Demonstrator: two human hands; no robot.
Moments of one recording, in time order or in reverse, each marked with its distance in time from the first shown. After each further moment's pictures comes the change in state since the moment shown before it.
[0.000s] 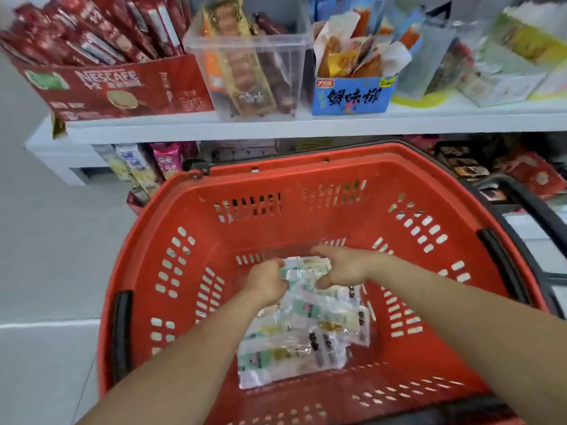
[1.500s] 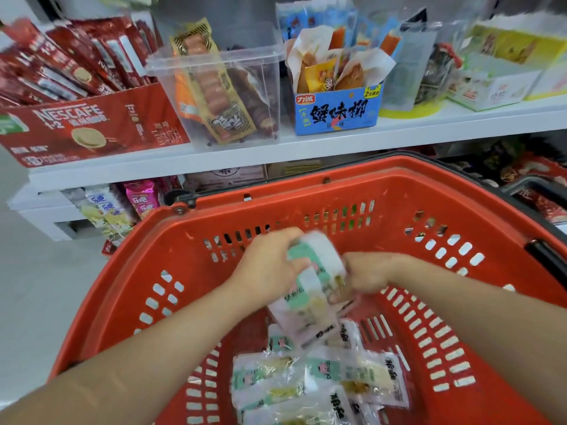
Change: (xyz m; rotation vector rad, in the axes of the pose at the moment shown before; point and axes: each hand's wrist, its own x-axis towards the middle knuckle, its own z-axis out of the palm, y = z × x) left_hand -0.003 0.055 -0.068 0.009 0.294 0.536; right_hand 0.042 0.040 -0.033 0.060 0.041 -0.124
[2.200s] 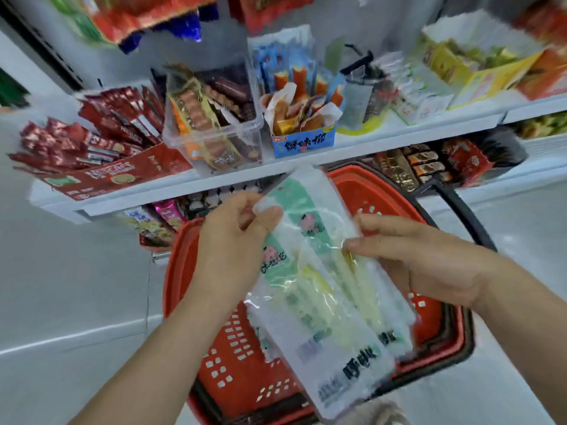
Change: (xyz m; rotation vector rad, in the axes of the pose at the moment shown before) left_hand -0.058 0.152 -0.158 -0.571 0.226 -0.304; right_hand -0.270 -0.128 -0.077 1.188 0.102 -0.085
